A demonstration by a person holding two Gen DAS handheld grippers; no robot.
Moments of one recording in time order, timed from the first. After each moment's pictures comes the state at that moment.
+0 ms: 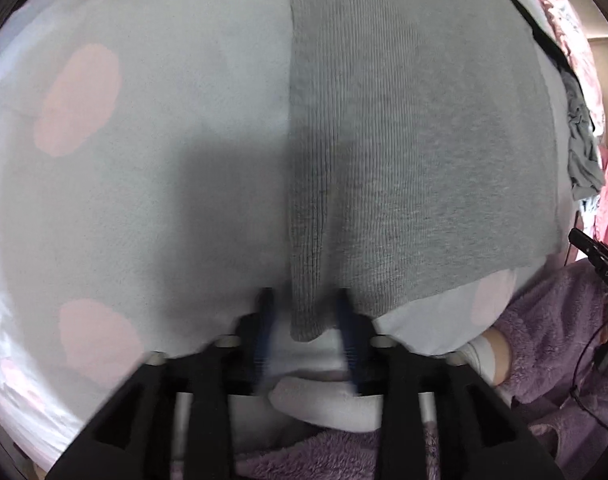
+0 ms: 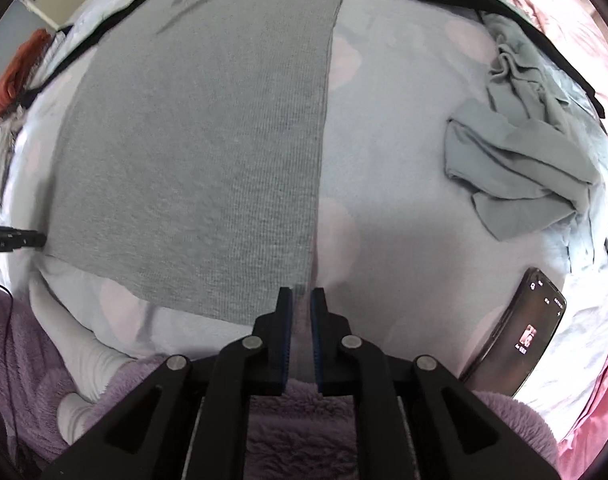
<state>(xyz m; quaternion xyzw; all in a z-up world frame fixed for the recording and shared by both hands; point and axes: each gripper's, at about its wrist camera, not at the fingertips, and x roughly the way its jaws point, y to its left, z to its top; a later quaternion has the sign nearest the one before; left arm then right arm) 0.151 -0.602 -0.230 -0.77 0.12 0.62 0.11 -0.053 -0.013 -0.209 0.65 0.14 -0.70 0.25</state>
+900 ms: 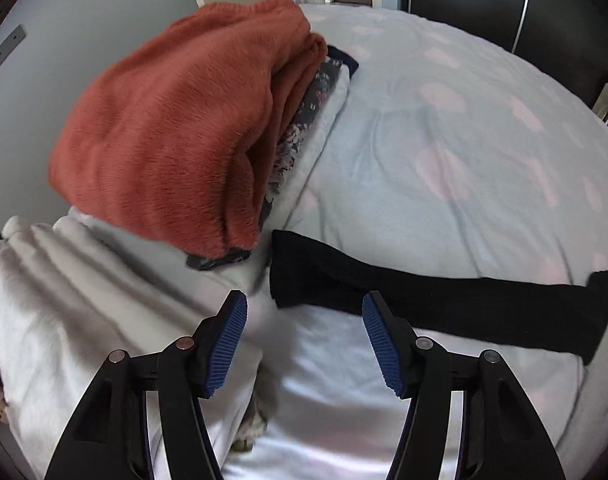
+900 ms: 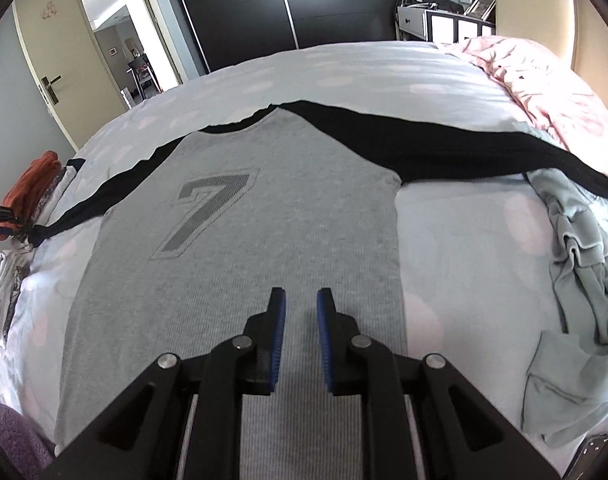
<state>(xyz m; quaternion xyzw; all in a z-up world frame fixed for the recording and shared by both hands) -0.163 -0.794 -0.138 -0.54 0.12 0.81 -0.16 -0.132 -0.134 -0.222 0.45 0.03 -0.85 0.27</state>
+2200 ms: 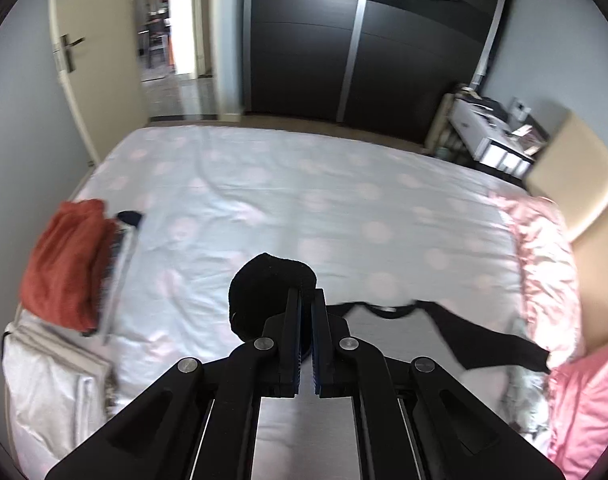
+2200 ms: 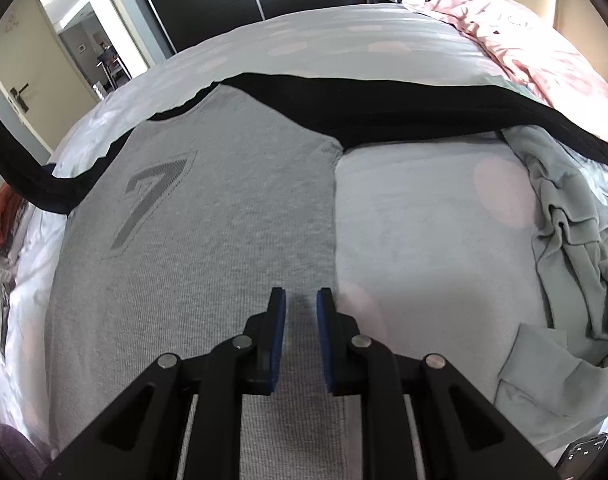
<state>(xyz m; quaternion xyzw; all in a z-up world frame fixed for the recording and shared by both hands) -0.087 -0.396 0.079 -0.48 0.09 0.87 0.09 -0.169 -0.097 -0.242 0.51 0.01 -0.83 0.23</state>
